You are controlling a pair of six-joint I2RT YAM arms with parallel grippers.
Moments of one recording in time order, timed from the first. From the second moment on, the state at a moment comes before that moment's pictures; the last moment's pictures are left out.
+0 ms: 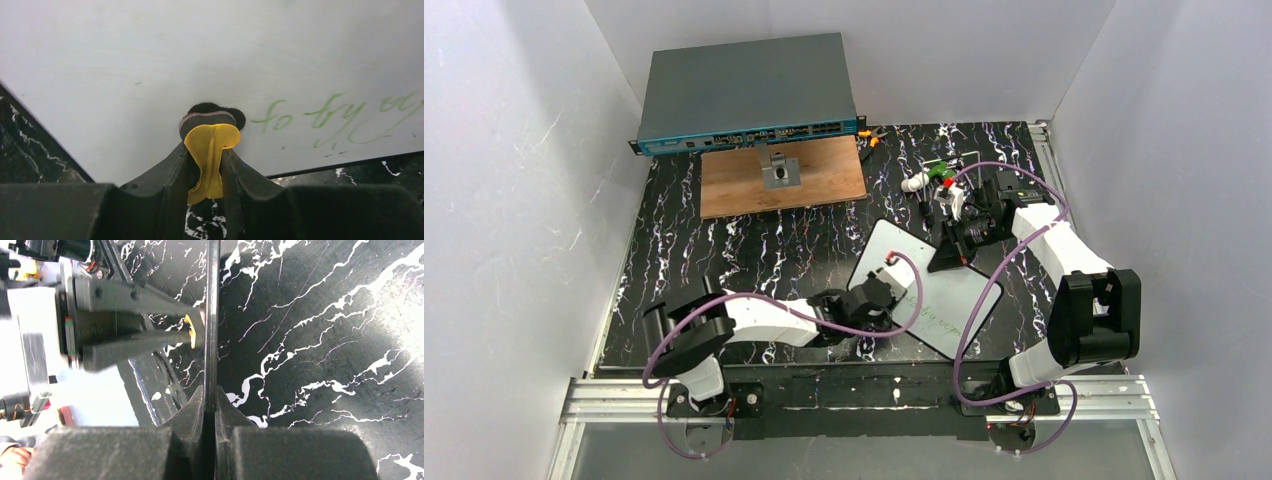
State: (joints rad) left arm -1.19 1.61 0.76 0.29 -0.39 -0.14; right arm 0.15 1.50 1.10 -0.96 -0.98 -0.51
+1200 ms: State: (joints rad) left arm -1.22 1.64 0.73 0.39 -0.35 -0.16; right arm 0.15 1.50 1.10 -0.94 -0.98 -0.49
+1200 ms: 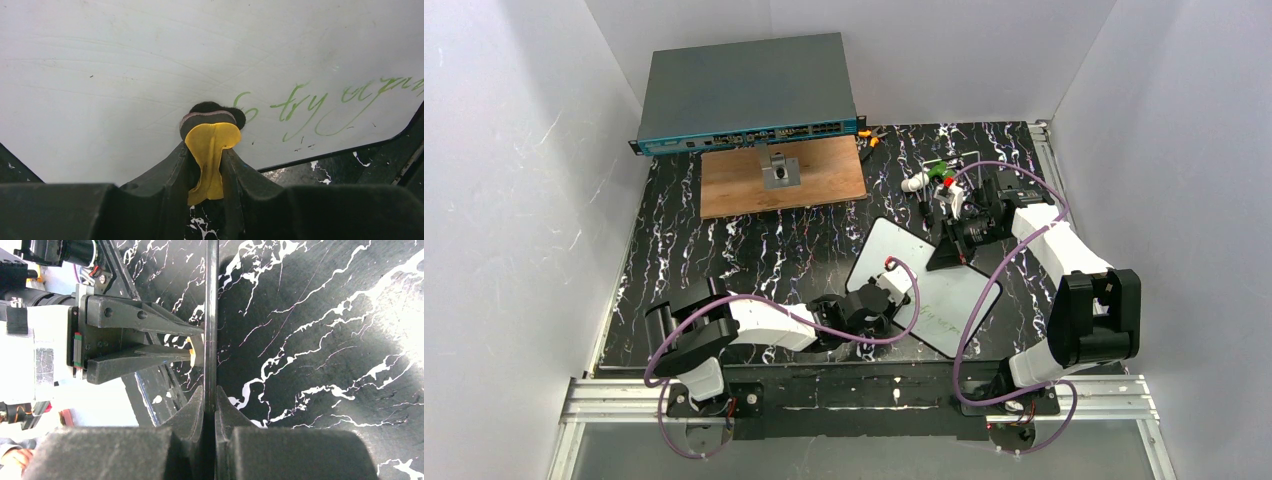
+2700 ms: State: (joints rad) left arm -1.14 1.59 0.66 0.49 -0.39 -0.11; right arm 0.15 1.51 1.10 -0.89 -1.01 -0.45
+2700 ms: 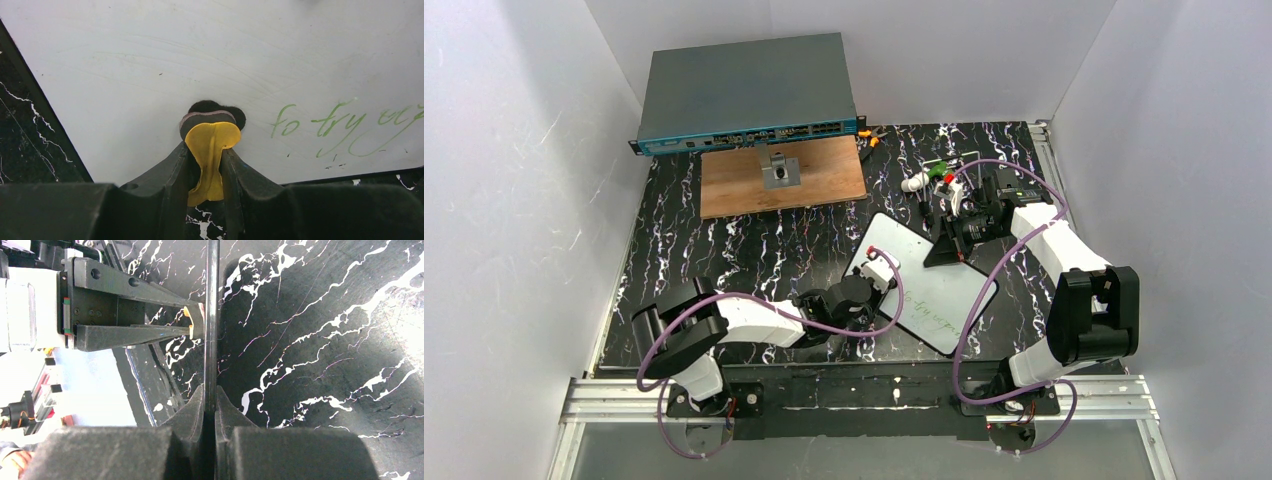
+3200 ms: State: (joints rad) left arm -1.22 1.64 0.66 0.55 -0.38 -0.06; right arm 0.15 1.51 1.10 -0.90 -1.01 -0.46
